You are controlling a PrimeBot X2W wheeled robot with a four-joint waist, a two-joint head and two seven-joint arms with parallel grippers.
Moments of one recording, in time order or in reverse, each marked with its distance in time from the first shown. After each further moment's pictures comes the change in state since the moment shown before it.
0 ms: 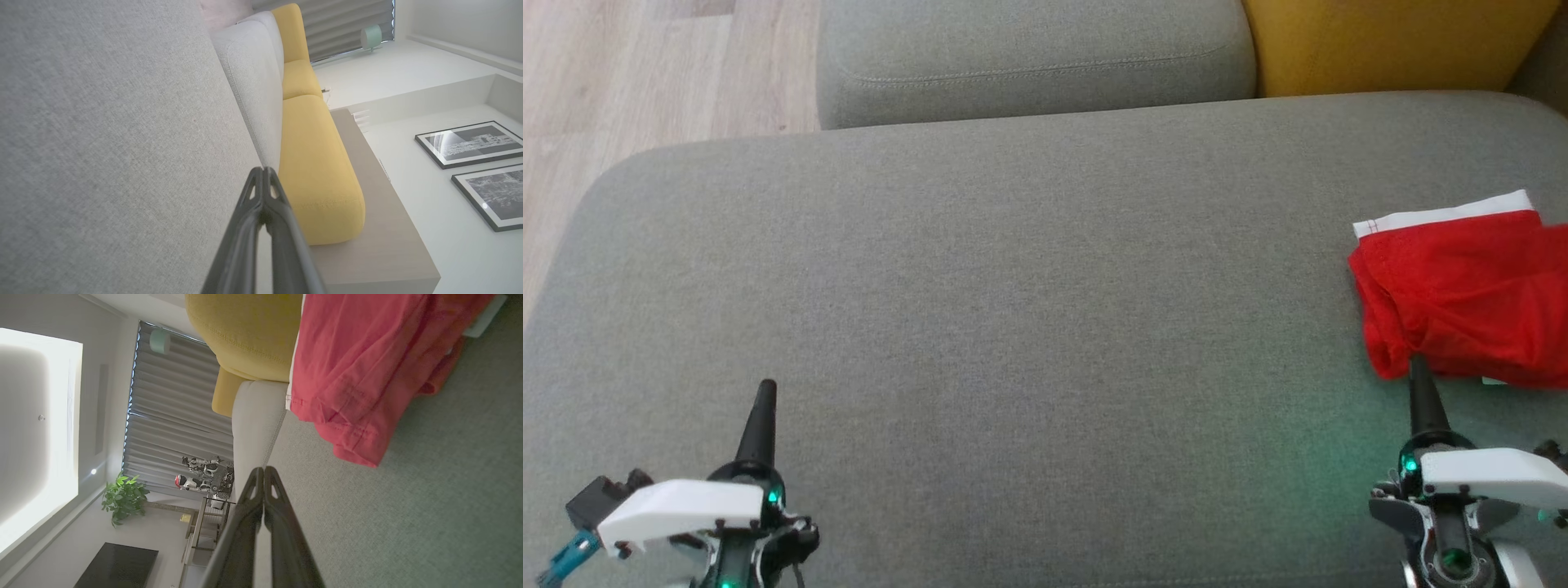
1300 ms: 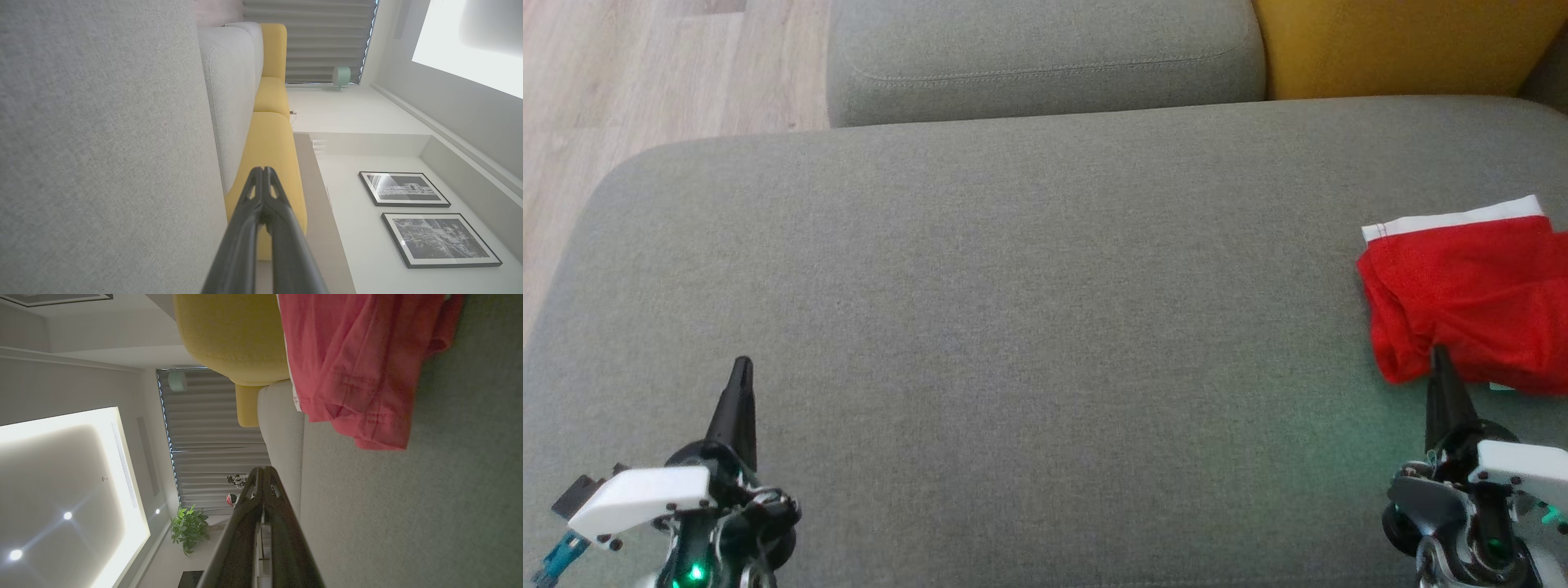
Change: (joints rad) left arm -0.057 -0.001 0.065 0.043 -0.291 -0.034 0.092; right arm -0.020 0.000 -0.058 -0.006 0.358 0.000 0.087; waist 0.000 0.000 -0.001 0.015
